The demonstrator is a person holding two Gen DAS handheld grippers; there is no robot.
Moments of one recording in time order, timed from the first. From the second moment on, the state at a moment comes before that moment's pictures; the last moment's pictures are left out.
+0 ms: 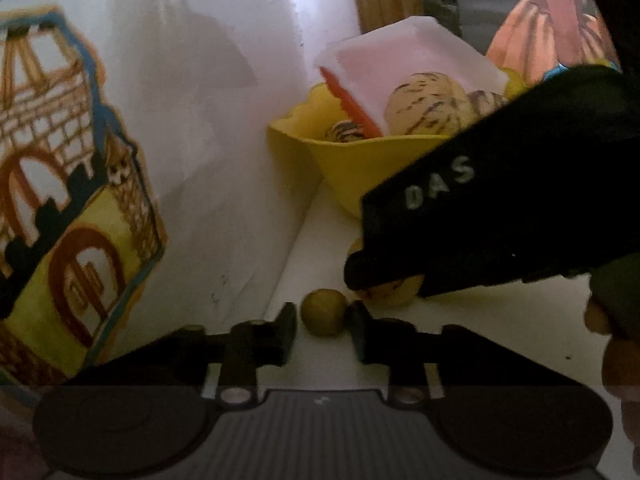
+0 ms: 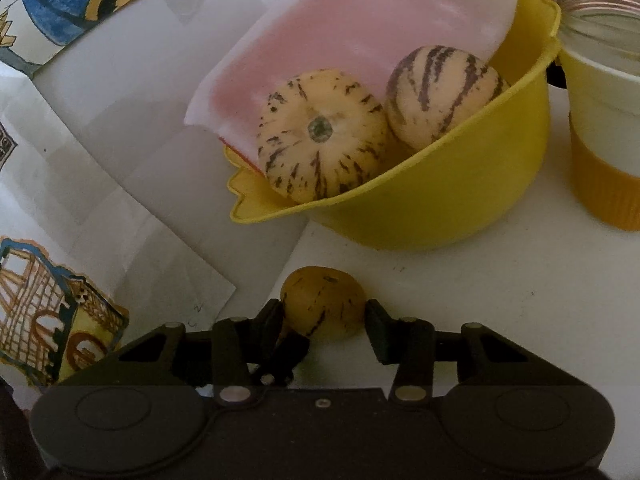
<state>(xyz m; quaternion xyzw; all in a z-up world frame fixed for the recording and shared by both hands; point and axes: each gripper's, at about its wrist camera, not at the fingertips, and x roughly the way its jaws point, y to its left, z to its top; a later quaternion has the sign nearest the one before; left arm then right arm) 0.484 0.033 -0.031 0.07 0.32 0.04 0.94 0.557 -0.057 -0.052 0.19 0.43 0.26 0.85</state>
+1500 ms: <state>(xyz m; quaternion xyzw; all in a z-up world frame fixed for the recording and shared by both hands) 0.305 -0.073 0.090 0.03 0.26 -0.06 0.96 0.324 -0.244 0.101 0.13 0.37 0.25 0.89</state>
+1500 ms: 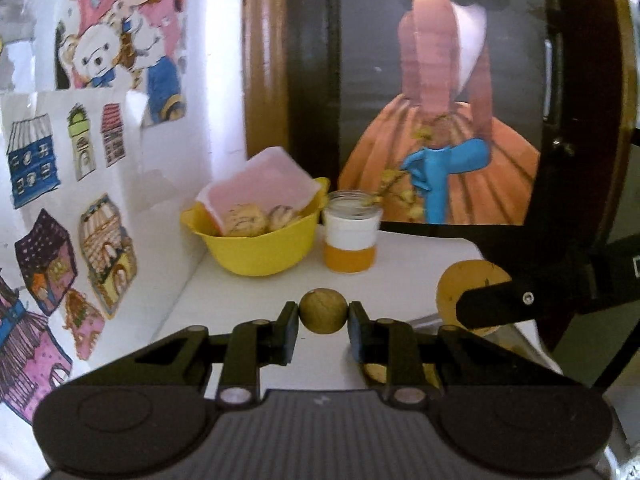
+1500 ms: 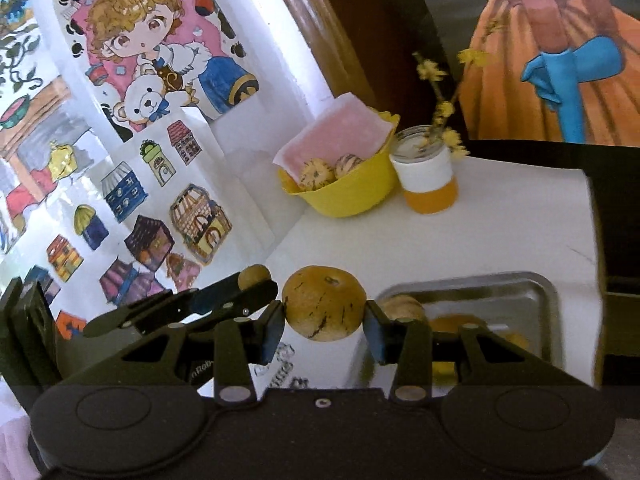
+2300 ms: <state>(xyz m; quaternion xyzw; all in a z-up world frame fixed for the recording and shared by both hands) 0.283 -0.171 0.049 0.05 0.31 -0.19 0.93 0.242 -0.322 0.050 0.04 0.34 0.21 0.92</state>
